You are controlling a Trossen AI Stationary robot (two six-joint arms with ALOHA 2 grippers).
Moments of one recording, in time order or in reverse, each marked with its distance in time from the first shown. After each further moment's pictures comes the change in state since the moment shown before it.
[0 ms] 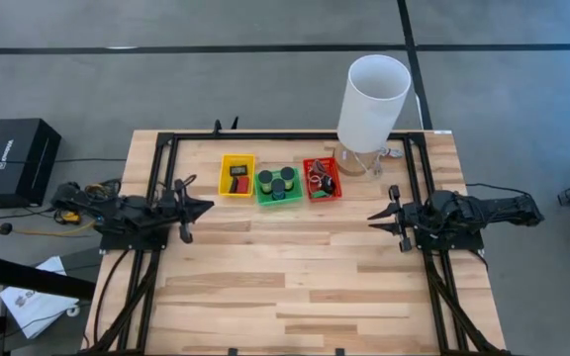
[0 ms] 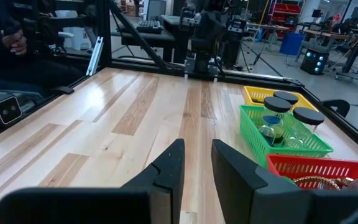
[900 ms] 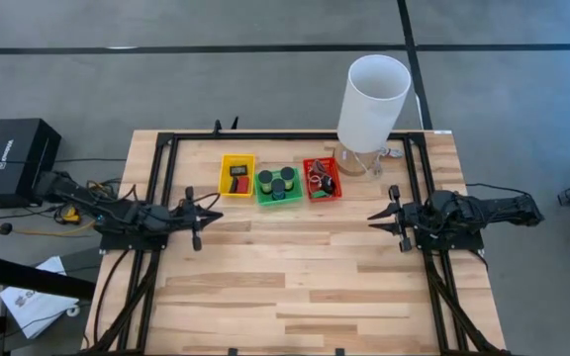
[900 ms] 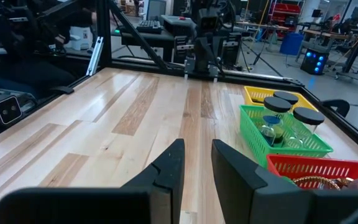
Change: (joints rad) left arm -0.001 0.360 -0.012 0.033 0.016 0.070; right arm 0.000 0.000 0.000 0.000 0.000 0.000
